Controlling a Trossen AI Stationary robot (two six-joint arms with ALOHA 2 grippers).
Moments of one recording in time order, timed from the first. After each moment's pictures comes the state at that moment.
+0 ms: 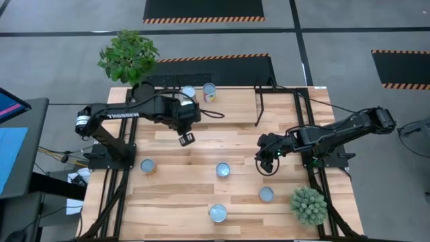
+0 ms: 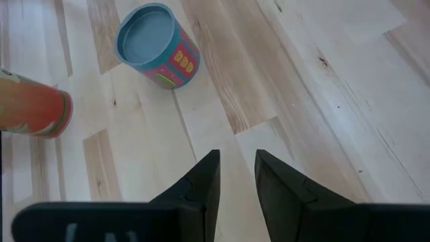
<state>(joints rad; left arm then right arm) 0.12 1.57 1.53 -1.23 -0.23 -0.24 0.14 1.08 0.58 -0.34 0.05 0.59</state>
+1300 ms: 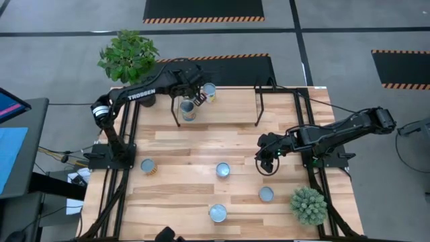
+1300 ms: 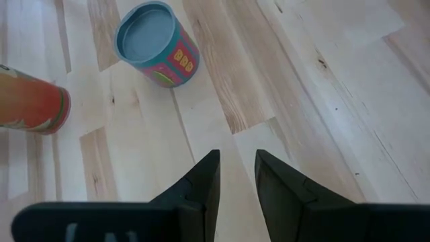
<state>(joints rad) 0.51 1.77 1.59 -0.90 -0.45 -0.15 0.14 1.09 0.58 -0.34 0.05 0.57</state>
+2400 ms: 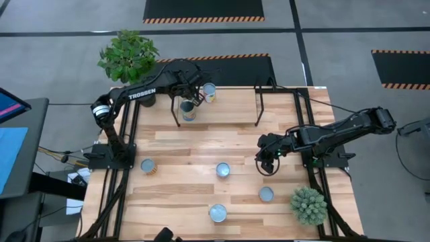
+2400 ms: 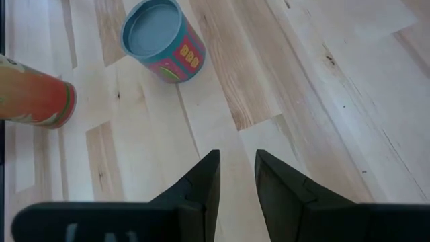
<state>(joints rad) 0.53 1.77 1.57 -0.93 -0.43 -0.23 0.14 1.09 0.58 -0.34 0.02 0.56</state>
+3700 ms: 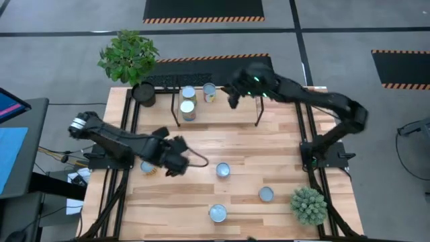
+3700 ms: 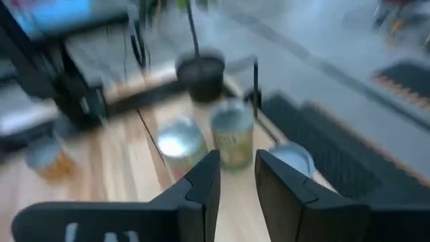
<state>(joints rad) -0.35 1.52 1.38 -1.33 -0.46 -0.76 -0.47 1.53 1.29 -0.14 -0.10 0.09</state>
